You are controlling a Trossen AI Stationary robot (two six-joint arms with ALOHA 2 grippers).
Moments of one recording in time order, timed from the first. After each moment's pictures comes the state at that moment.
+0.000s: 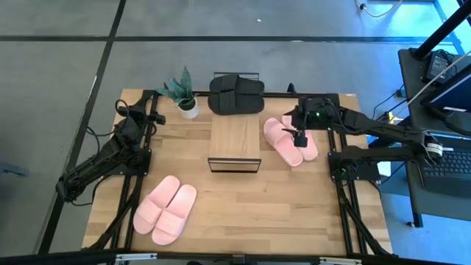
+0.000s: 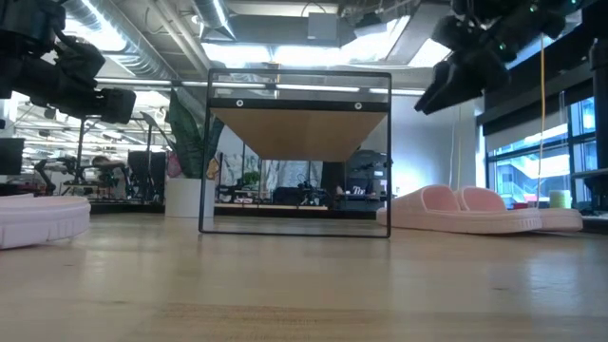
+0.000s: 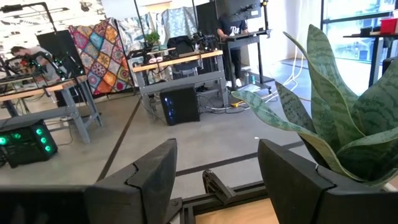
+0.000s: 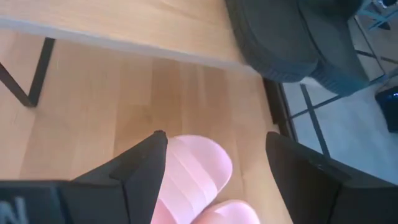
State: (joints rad) left arm 0.68 0.00 0.07 -0.09 -0.79 0.14; right arm -0.40 0.94 0.73 -0.43 0.01 -0.47
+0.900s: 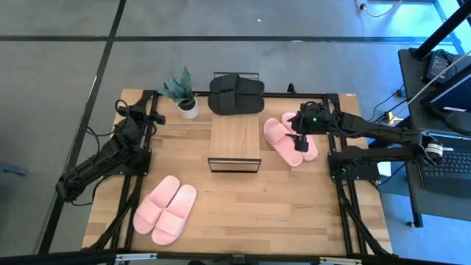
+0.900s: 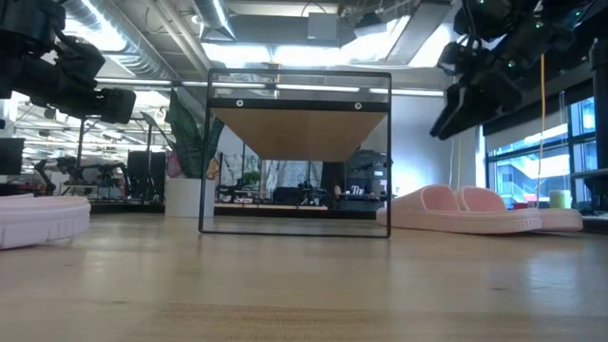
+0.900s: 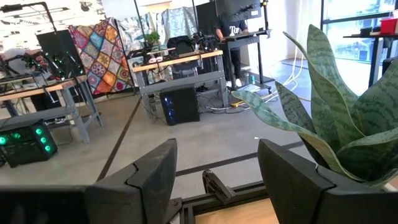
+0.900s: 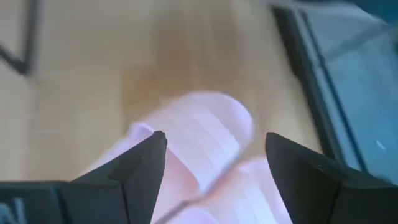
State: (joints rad) left arm 0.68 0.00 0.07 -0.09 -0.79 0.14; right arm -0.40 0.94 0.65 -0.49 0.07 -0.36
